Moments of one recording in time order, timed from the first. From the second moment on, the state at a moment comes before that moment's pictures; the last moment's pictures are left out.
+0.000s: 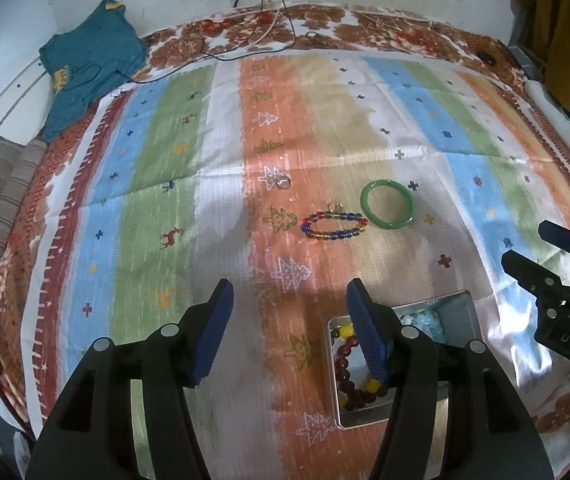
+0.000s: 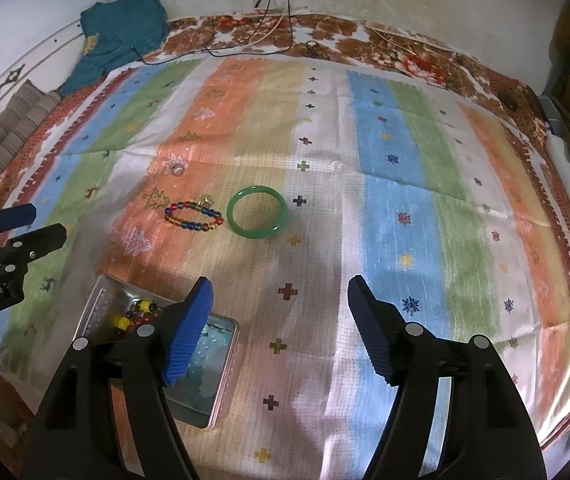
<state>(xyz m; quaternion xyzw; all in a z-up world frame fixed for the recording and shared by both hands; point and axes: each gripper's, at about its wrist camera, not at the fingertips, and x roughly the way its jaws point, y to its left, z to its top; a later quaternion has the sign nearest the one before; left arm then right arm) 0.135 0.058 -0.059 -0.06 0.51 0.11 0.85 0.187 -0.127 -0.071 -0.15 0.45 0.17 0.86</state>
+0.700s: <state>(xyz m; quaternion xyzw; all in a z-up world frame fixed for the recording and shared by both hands) 0.172 0.068 -0.070 -0.05 0.52 0.12 0.84 0.224 -0.115 -0.087 -0.16 0.48 0.16 0.85</state>
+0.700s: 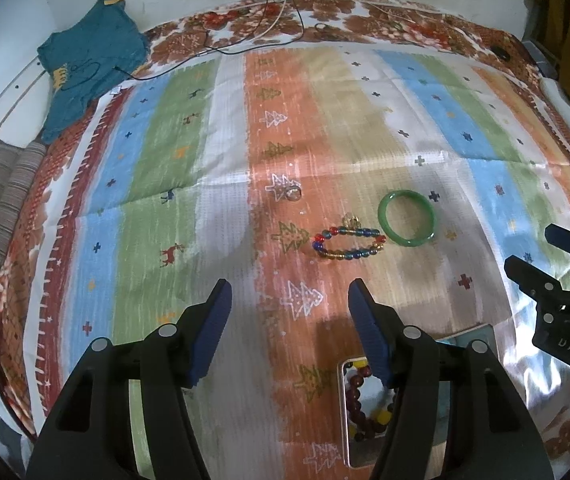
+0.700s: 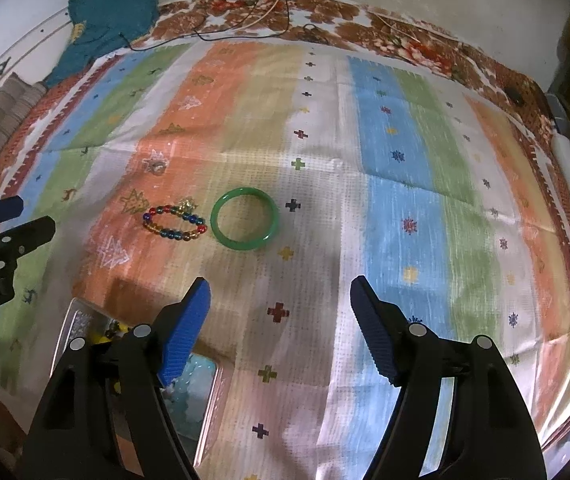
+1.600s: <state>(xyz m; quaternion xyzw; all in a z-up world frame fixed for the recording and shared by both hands) 0.233 0.059 -0.104 -0.02 0.55 0.09 0.83 0.279 -0.106 -0.123 -0.16 0.52 0.14 0.83</state>
